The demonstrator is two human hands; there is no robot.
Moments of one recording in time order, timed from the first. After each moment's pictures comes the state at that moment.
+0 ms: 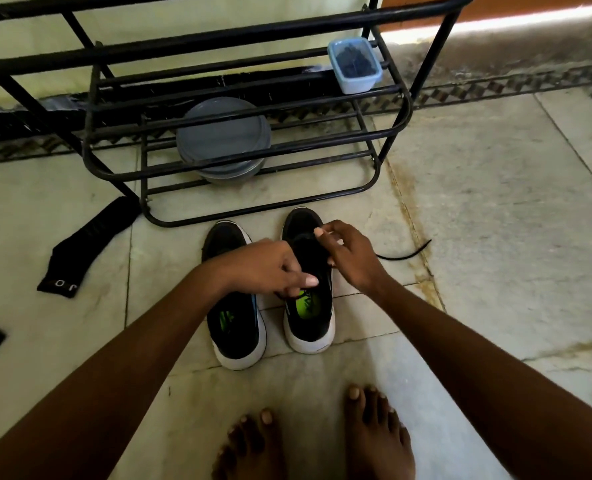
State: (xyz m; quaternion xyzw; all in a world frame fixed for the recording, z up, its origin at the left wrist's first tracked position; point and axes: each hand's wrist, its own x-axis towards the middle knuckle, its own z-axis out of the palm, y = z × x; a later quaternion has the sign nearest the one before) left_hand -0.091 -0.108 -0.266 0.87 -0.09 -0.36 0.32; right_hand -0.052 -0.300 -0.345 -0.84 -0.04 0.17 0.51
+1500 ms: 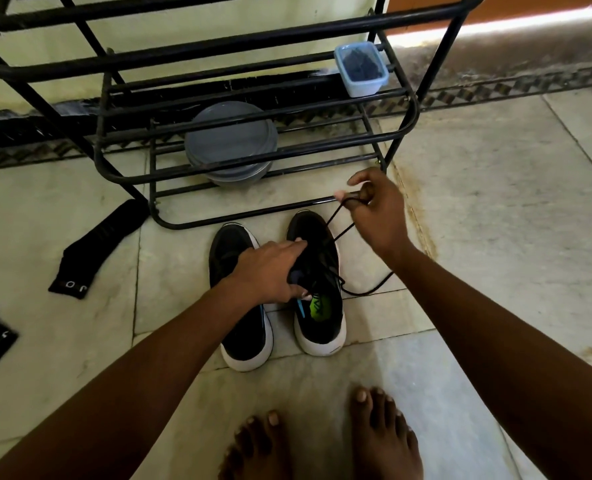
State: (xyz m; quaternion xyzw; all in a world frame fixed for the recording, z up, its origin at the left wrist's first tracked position) left_hand -0.092 -0.108 -0.324 0.96 -0.09 -0.25 0.07; right_hand 0.000 -0.304 -0.314 -0.84 -0.04 -0.01 0.54
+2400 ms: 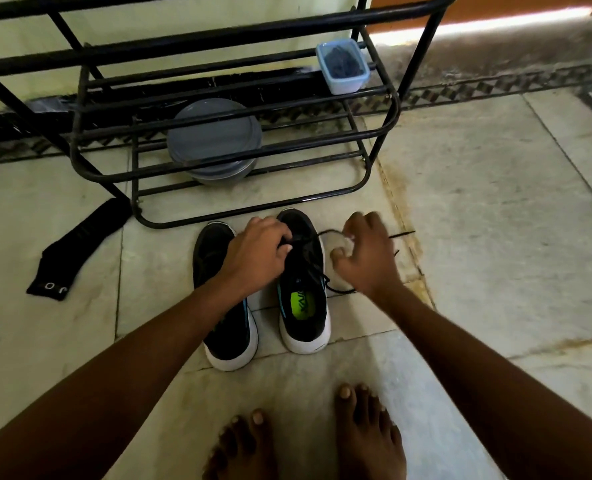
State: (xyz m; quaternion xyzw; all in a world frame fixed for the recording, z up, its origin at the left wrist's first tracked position) left_hand -0.083 -0.122 -0.319 0.98 -0.01 -0.07 0.20; right_hand -0.057 -0.334 -0.339 -0.95 -0.09 0.04 0.31
